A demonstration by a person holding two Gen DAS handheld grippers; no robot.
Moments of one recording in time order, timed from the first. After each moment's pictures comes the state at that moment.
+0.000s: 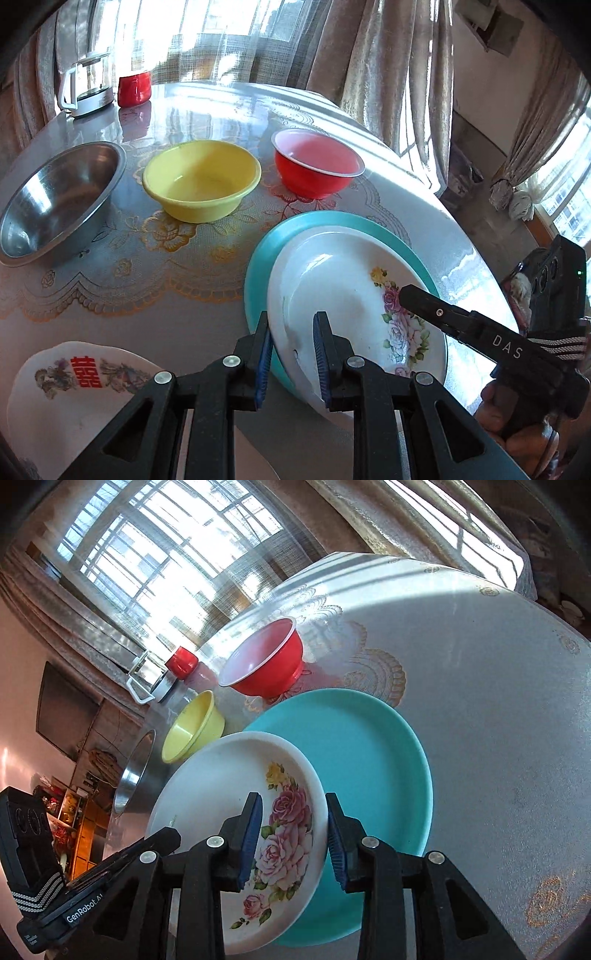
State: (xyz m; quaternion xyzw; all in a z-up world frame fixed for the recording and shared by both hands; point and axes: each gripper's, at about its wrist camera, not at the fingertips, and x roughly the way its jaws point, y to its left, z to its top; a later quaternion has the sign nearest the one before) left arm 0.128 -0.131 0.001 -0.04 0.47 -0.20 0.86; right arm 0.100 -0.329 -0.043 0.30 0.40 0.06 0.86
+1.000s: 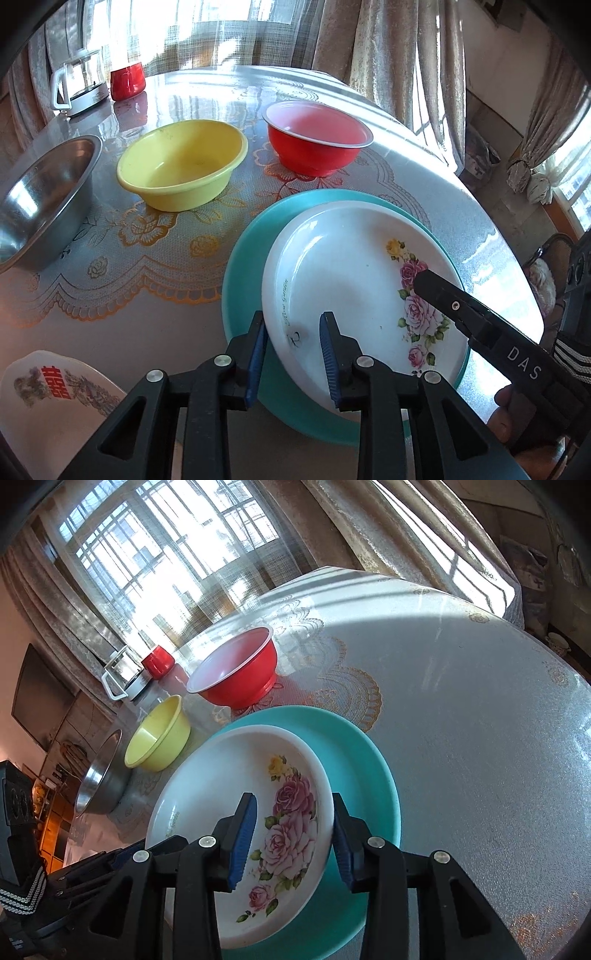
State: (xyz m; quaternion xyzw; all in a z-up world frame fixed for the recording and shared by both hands) left arm 0.137 -0.157 -0.016 0.00 0.48 -0.18 0.86; right arm 0.102 -0.333 -0.046 0.24 0.39 0.02 0.89
